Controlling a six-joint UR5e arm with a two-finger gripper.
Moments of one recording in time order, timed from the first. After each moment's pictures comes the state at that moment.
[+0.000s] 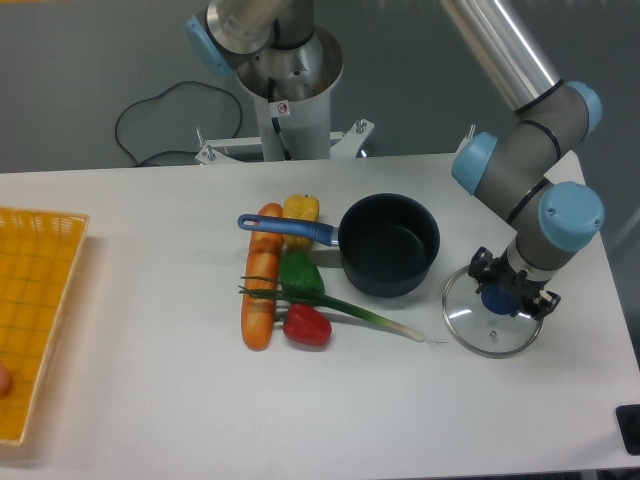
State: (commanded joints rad) arm 2.81 -2.21 -1.45 -1.11 1.55 1.42
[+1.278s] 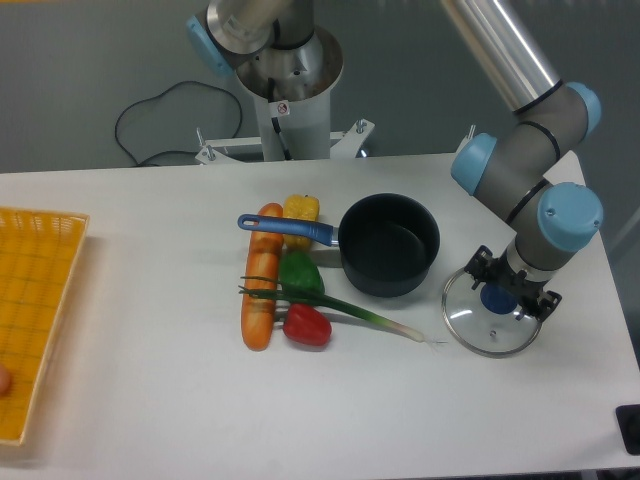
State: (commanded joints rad) arm 2.81 -2.20 -1.45 -1.10 1.55 1.42
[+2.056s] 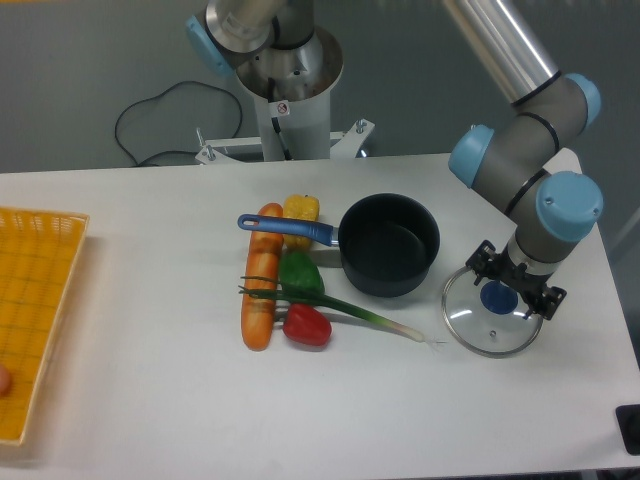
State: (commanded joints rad) arm 2.78 -2.13 -1.47 -1.08 1.56 1.48
